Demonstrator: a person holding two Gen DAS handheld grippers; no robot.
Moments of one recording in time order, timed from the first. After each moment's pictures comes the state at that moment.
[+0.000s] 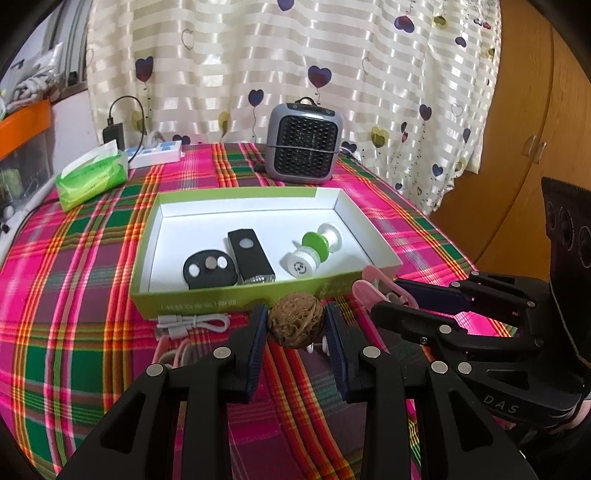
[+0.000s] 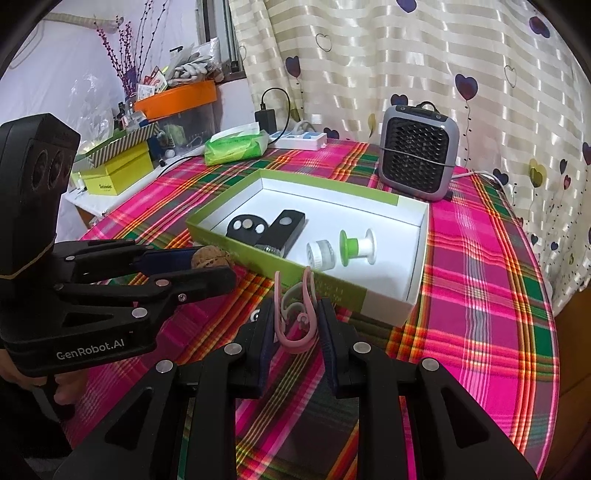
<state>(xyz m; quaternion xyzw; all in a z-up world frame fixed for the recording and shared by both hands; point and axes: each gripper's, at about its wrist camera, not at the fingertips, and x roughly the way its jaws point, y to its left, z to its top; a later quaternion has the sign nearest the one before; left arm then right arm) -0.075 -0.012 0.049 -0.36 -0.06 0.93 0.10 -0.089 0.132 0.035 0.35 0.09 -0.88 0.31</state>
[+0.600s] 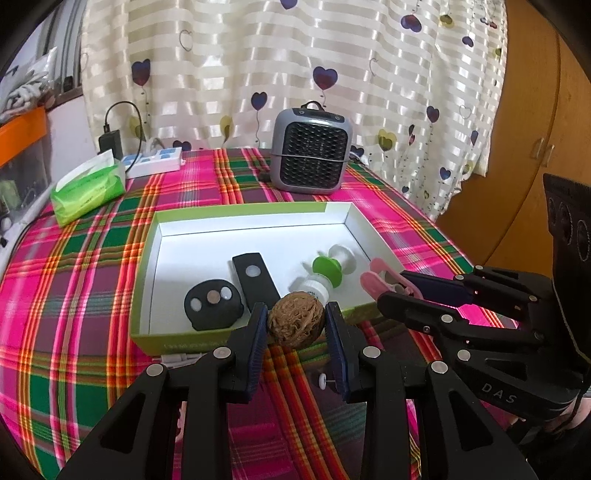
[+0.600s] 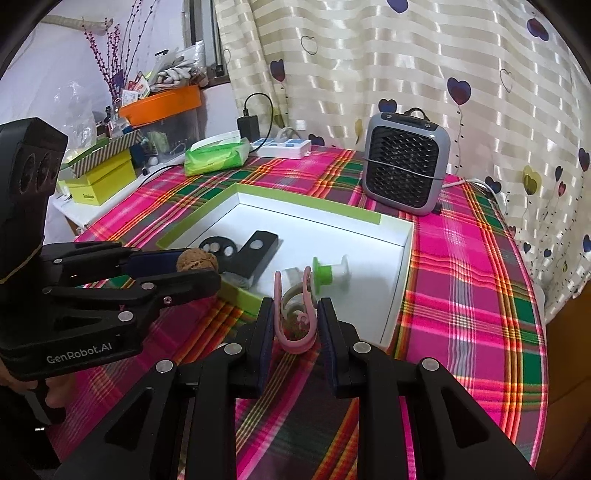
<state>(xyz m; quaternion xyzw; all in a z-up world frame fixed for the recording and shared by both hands) -0.104 -0.014 0.054 -0.36 -0.05 0.93 0.09 -0.120 0.131 0.040 0.35 0.09 -0.89 0.29</state>
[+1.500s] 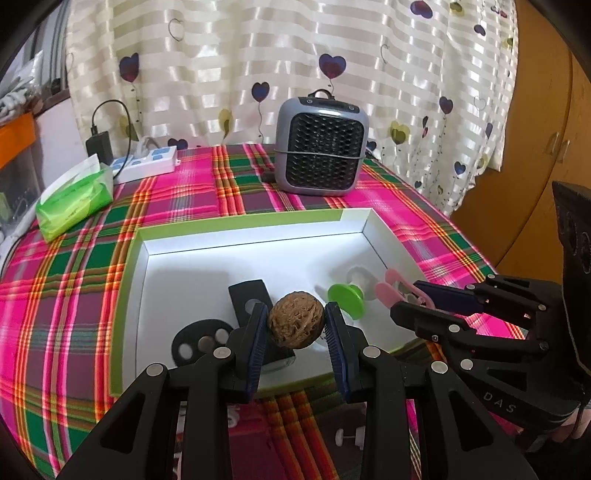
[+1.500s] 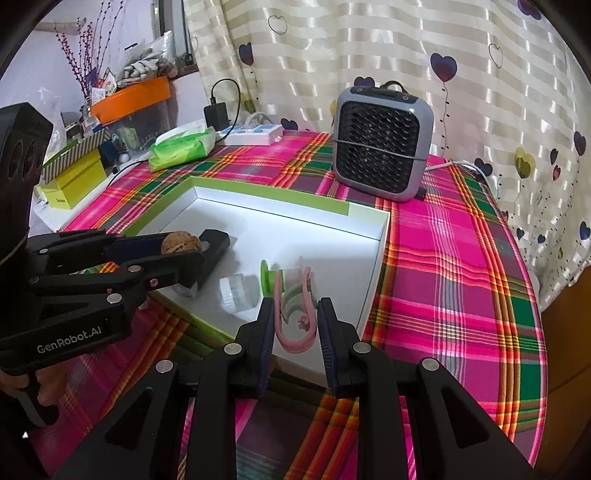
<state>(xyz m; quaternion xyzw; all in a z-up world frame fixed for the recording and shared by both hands) -0.154 -0.007 0.041 -0.38 -0.04 0.92 0.07 -0.163 0.140 0.023 0.38 0.09 -0.89 0.26</state>
